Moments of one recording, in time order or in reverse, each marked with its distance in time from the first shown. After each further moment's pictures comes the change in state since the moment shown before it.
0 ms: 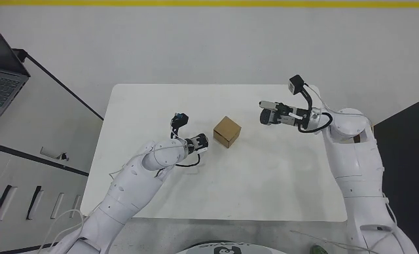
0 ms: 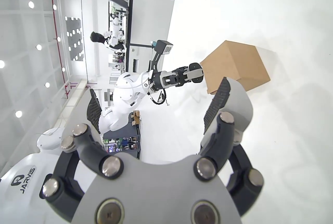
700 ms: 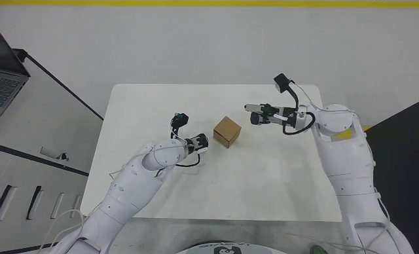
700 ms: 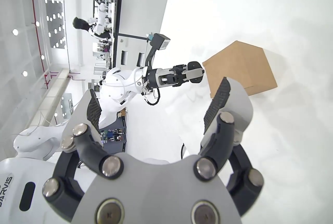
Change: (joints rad) left arm -0.004 -0.001 -0.003 0.008 -0.010 0.010 -0.009; right arm 0.027 -0.025 -0.080 -0.057 -0.105 0.013 -0.021
